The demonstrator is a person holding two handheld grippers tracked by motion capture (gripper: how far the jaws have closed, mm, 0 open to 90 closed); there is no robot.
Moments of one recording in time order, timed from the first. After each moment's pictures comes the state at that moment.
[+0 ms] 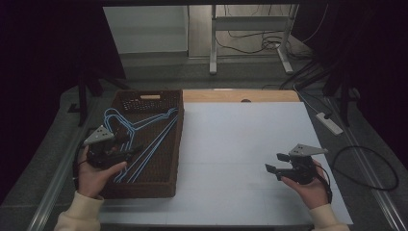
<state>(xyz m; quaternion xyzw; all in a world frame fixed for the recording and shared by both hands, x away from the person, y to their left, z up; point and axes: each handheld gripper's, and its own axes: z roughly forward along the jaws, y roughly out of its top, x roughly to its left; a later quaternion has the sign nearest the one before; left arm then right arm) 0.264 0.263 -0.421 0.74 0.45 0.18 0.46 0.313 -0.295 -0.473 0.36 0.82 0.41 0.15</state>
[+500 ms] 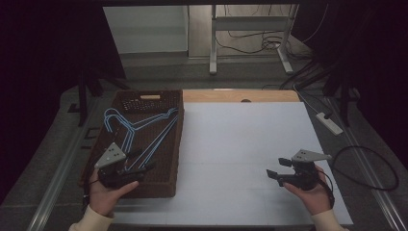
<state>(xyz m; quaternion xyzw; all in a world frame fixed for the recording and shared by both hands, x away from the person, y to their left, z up) 0.229 0.226 -0.437 0.75 0.41 0.19 0.47 0.300 -0.301 -0.478 0.37 0.82 0.42 0.14</state>
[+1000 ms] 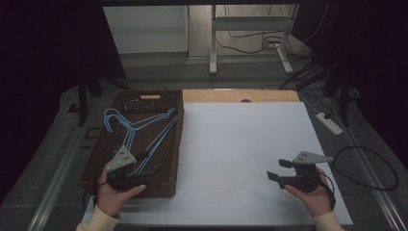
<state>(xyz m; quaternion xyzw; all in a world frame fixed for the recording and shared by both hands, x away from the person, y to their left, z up) 0.232 0.212 -0.447 0.77 0.40 0.19 0.47 0.295 -0.304 -0.479 0.36 0.82 0.43 0.14</state>
